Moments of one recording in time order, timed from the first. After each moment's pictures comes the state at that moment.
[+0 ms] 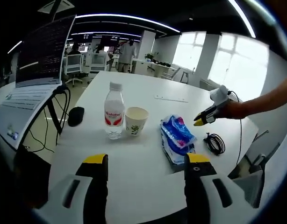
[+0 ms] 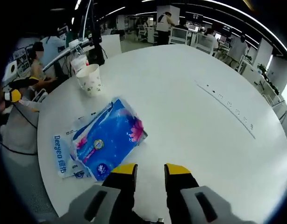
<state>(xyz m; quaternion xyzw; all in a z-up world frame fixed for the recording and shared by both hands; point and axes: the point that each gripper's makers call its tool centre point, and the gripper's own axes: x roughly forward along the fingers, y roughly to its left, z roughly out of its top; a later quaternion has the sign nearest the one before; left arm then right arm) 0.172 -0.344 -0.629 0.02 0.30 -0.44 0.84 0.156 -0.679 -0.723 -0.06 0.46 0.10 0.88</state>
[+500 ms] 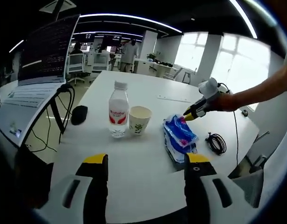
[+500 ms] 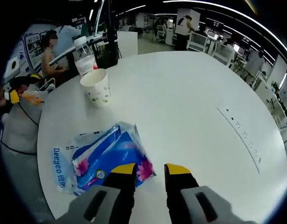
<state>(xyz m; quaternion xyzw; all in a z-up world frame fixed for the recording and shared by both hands) 0.174 -0.336 -0.630 0.02 0.30 -0.44 0.85 0.204 -0.646 -0.720 -0.12 0.46 0.17 0.87</state>
